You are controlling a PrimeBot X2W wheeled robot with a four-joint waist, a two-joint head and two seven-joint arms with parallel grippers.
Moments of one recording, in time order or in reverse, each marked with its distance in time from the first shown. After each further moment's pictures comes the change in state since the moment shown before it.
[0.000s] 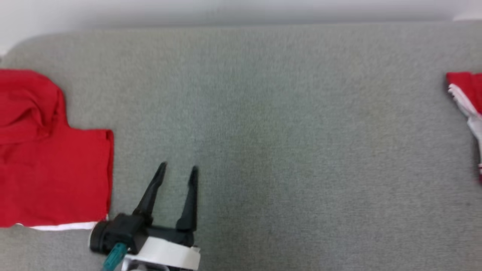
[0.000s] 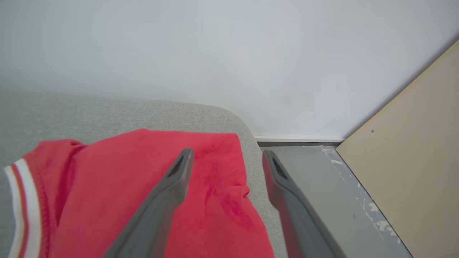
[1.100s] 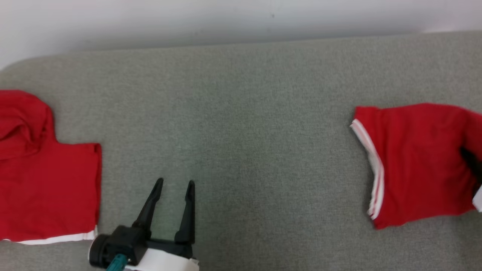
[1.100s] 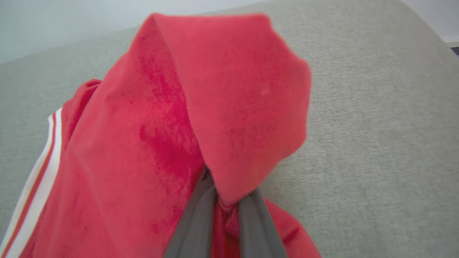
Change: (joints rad) left arm 0.083 0.000 0.017 0.011 -0.008 -0.011 0.000; right arm 0.419 0.030 0.125 -0.645 0.487 -0.001 0.391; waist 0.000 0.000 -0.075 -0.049
